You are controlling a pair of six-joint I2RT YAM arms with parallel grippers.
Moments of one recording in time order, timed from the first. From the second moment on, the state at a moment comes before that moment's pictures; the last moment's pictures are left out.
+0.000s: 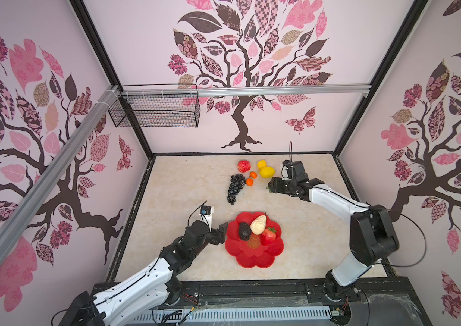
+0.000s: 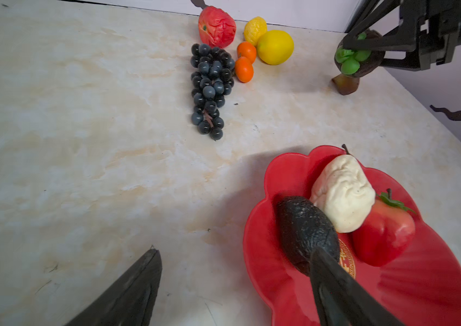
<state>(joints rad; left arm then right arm) -0.76 0.82 0.36 -0.04 -0.20 -0.40 0.34 1.60 1.11 -0.26 -0.16 0.47</state>
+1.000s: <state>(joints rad) -0.98 1.22 0.75 0.06 0.03 -0.39 0.51 1.01 0.48 0.09 -0.42 1.04</state>
